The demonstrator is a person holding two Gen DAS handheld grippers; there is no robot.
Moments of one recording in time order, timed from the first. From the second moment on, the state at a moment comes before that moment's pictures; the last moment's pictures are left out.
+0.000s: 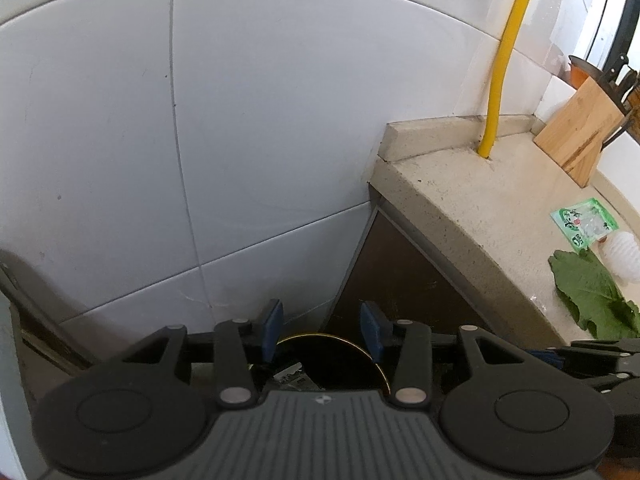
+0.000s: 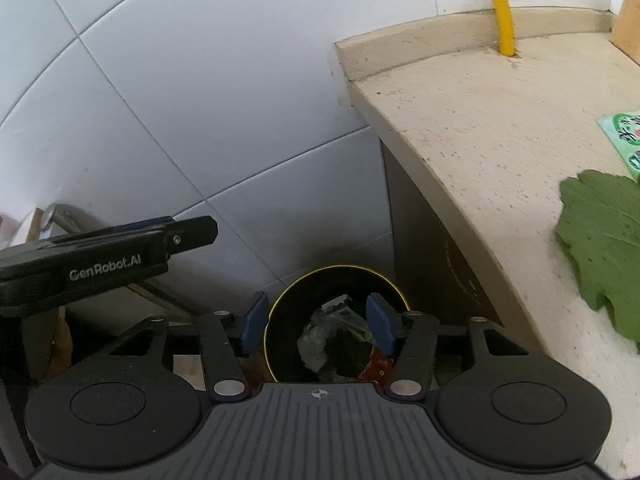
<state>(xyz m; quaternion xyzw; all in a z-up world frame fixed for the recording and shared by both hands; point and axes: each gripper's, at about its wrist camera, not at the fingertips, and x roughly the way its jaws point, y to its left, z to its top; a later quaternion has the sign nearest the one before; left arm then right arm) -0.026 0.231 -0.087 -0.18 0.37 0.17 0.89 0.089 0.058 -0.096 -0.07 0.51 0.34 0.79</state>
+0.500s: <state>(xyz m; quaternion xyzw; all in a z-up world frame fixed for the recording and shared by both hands) -0.027 0.215 -0.081 -0.14 0.36 0.17 0.91 0.071 0.030 -0.083 -0.06 0.49 0.31 0.81</state>
